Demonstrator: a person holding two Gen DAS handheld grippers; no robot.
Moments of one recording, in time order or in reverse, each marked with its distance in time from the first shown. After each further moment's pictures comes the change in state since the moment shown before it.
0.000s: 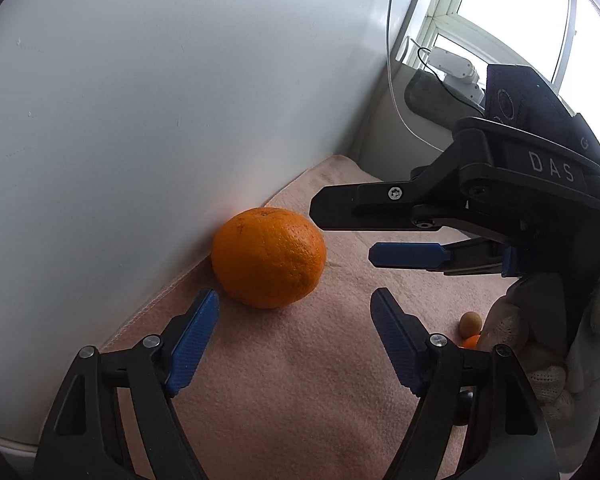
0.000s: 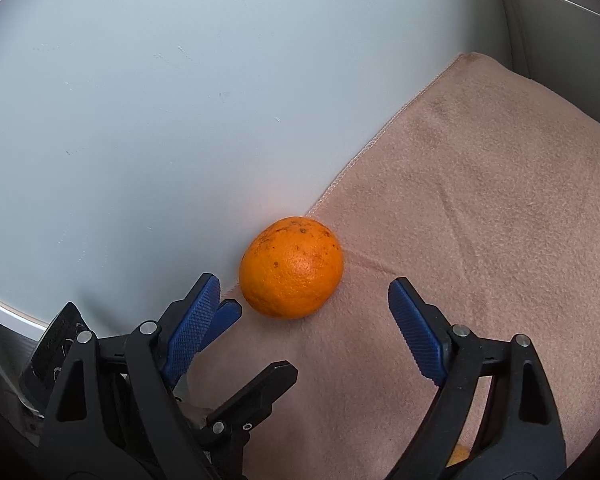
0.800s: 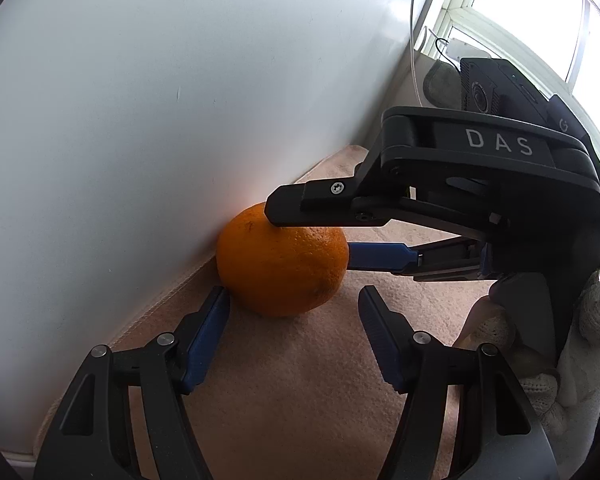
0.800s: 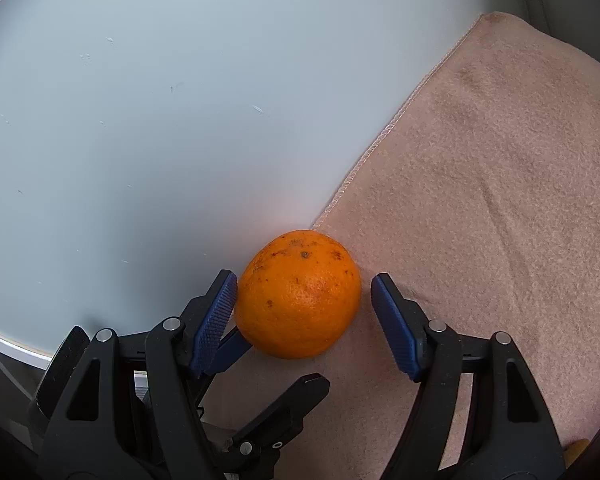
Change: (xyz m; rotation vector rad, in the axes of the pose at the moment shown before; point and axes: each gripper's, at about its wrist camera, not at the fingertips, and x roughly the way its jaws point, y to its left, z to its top) left arm 0.006 0.004 -0.002 -0.025 0.036 0.033; right arm 0.055 -0.017 0.031 0.084 0.054 0.076
